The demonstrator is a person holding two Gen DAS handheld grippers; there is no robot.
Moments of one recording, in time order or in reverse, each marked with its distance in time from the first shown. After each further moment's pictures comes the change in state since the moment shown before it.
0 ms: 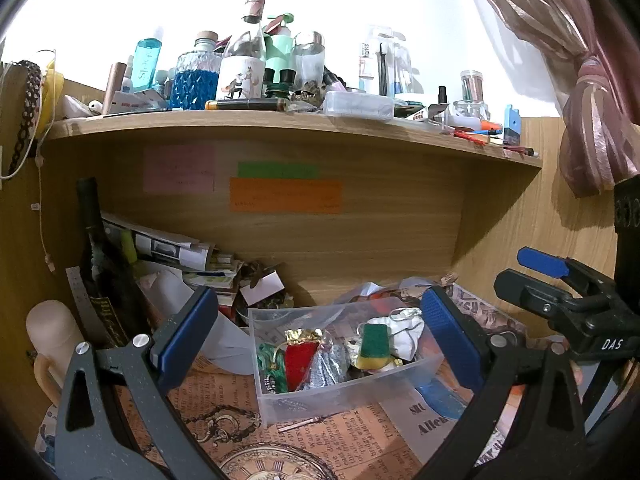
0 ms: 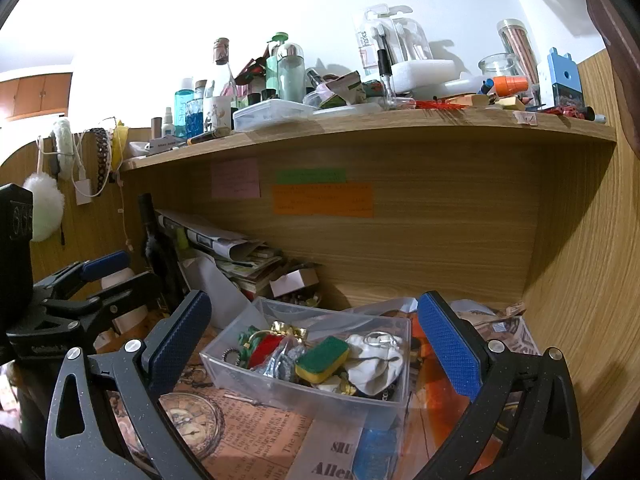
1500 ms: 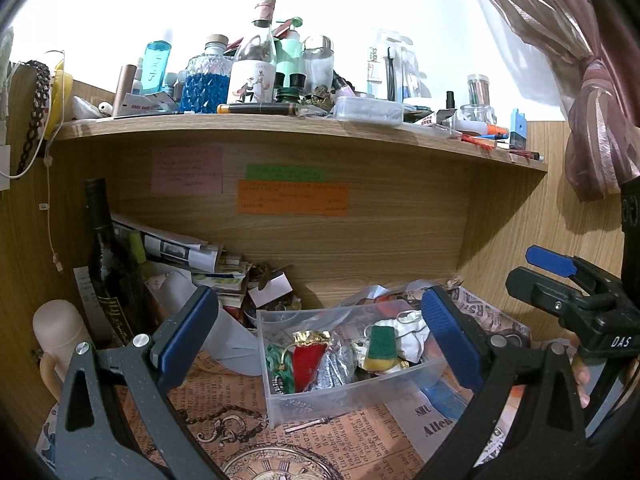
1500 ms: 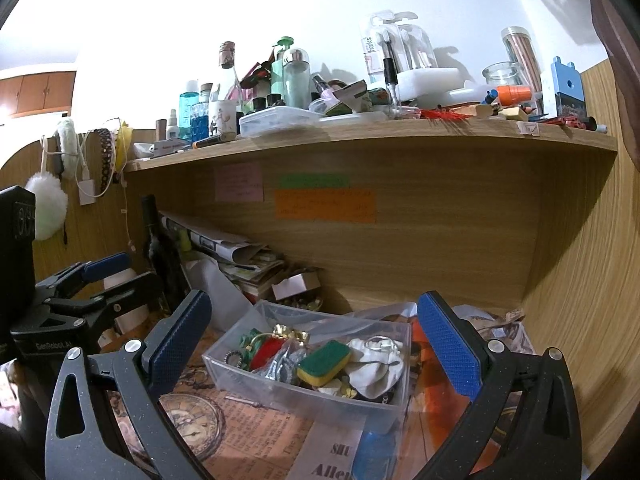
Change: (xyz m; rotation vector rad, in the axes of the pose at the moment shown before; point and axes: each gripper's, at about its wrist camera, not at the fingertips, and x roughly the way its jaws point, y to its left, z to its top) left arm -0.003 0.002 0.000 -0.012 -0.011 0.027; right arm -0.003 0.003 0.002 -0.014 -0.011 0.004
